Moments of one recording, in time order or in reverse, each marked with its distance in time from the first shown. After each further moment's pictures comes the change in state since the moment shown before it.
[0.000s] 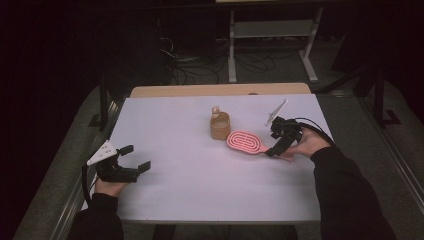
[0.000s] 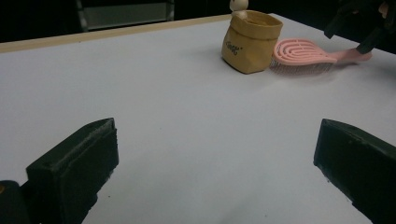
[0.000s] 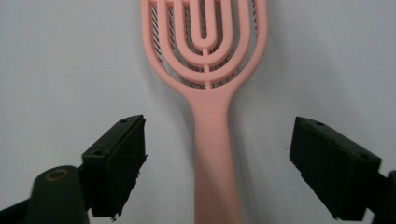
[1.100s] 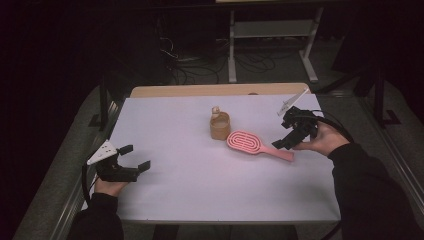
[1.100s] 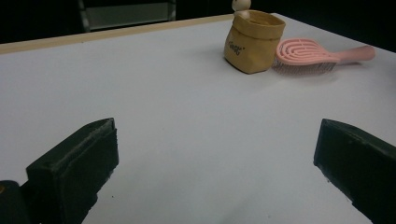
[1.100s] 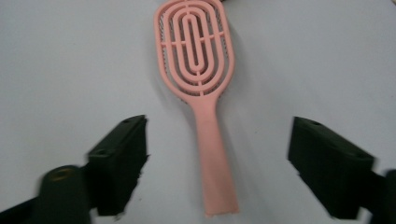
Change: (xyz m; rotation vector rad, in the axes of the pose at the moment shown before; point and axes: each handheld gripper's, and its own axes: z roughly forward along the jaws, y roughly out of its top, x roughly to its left) left arm 0.001 0.001 0.000 -0.003 0.007 0.000; right arm 0.021 0.002 -0.067 -0.098 -0.099 0.046
